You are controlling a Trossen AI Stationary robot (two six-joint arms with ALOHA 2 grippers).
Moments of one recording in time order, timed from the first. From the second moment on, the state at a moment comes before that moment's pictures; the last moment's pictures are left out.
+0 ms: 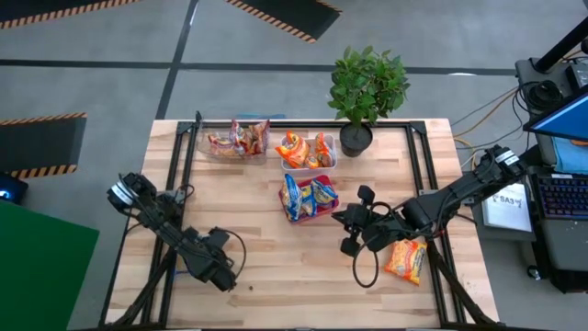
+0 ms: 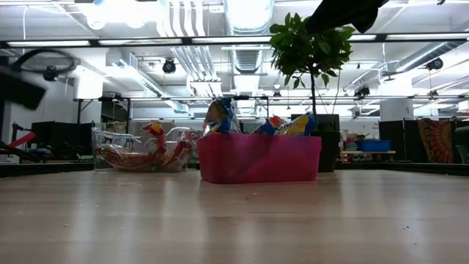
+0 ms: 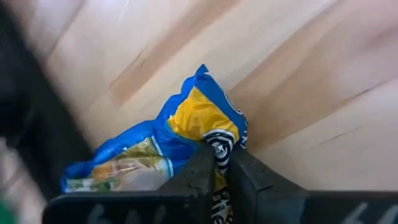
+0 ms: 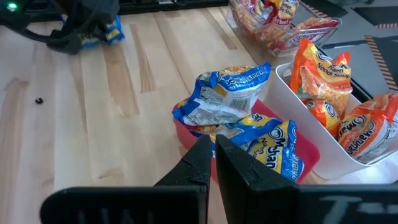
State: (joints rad) left arm -0.75 1.75 0.94 -1.11 -0.06 -1.69; right arm 0.48 1.35 1.02 -0.43 0.68 0.47
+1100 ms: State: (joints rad) left arm -0.75 1.73 1.28 -0.71 -0.89 -0.44; right arm 0.40 1.76 1.26 -0.10 0.36 -0.27
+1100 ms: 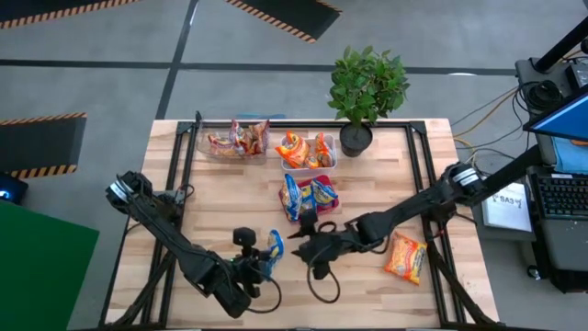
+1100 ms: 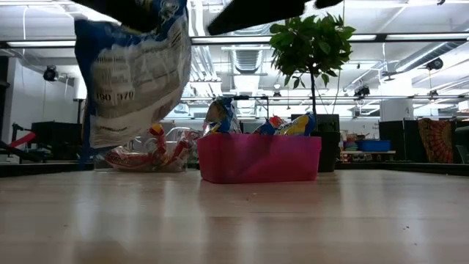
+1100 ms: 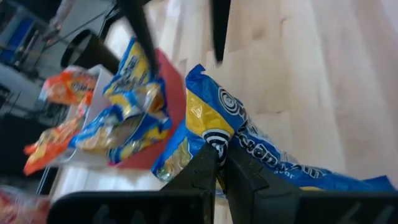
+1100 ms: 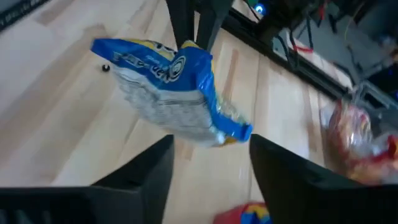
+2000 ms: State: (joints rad) left arm -0.74 1.73 1.28 -0.61 -0.87 -0.29; right arm 0.35 1.89 1.43 -0.15 0.07 -0.39
